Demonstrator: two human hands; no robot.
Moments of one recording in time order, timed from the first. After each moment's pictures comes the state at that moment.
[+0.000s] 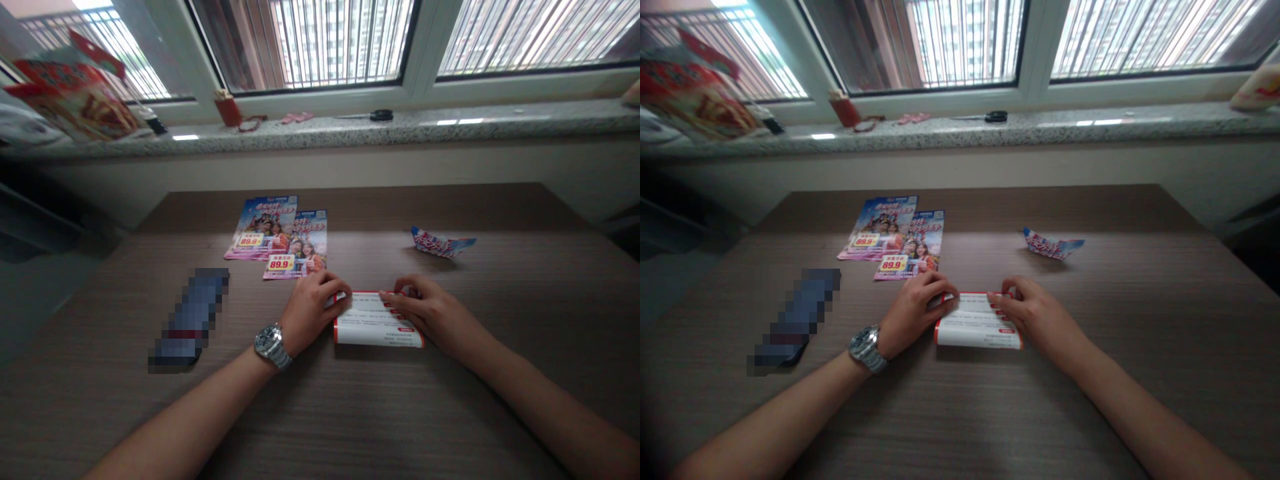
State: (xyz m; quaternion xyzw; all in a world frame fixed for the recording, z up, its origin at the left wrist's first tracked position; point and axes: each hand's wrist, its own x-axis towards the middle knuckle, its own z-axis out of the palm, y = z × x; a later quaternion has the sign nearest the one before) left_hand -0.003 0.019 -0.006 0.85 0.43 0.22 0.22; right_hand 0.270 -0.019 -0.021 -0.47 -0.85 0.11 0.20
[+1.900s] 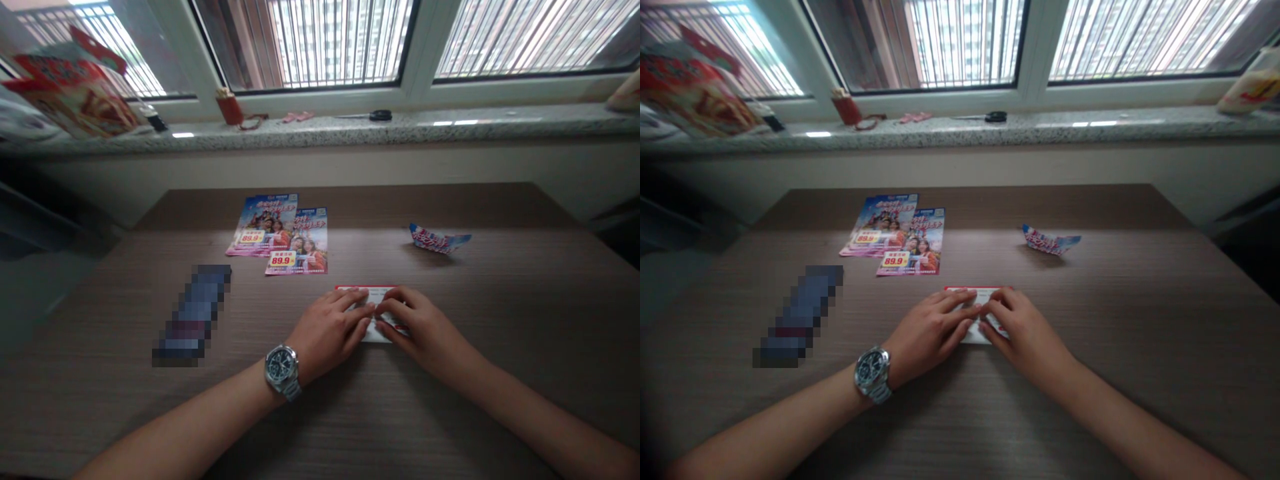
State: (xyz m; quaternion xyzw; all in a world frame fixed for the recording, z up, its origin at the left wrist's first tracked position) left_hand 0.012 -0.023 0.000 0.91 0.35 0.16 0.17; right_hand 0.232 -0.051 -0.010 -0.48 -0.82 0.19 0.24
